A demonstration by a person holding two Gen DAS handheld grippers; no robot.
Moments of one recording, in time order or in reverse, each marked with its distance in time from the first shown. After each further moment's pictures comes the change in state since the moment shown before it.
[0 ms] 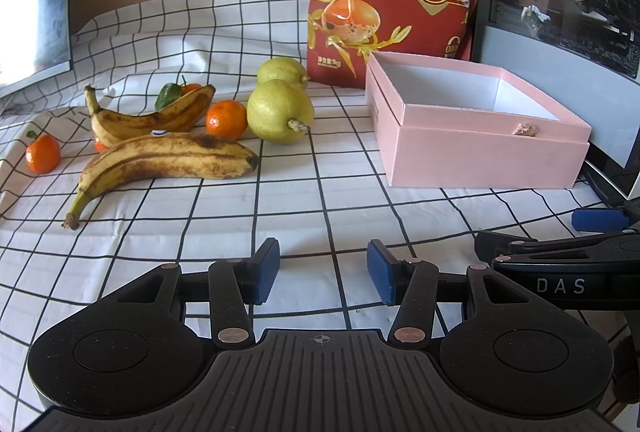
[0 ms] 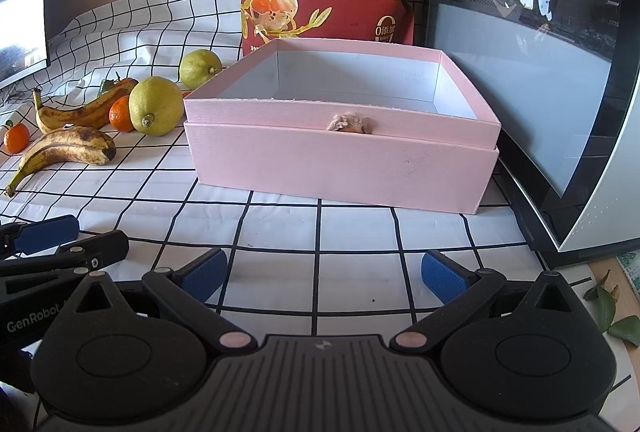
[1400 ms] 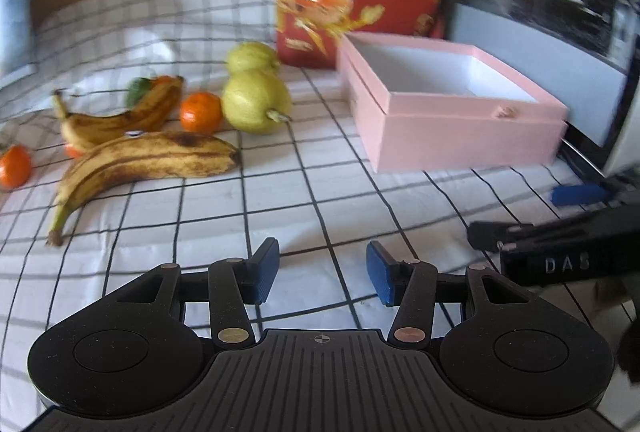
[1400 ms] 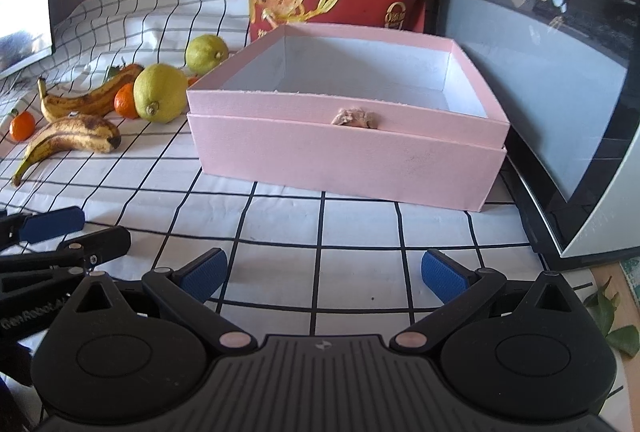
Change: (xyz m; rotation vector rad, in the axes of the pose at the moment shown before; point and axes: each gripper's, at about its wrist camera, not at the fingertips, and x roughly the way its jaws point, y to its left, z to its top) left arm 0.004 0.016 0.016 0.087 0.105 -0.141; right arm 0.003 -0.002 0.011 -0.037 0.095 0.041
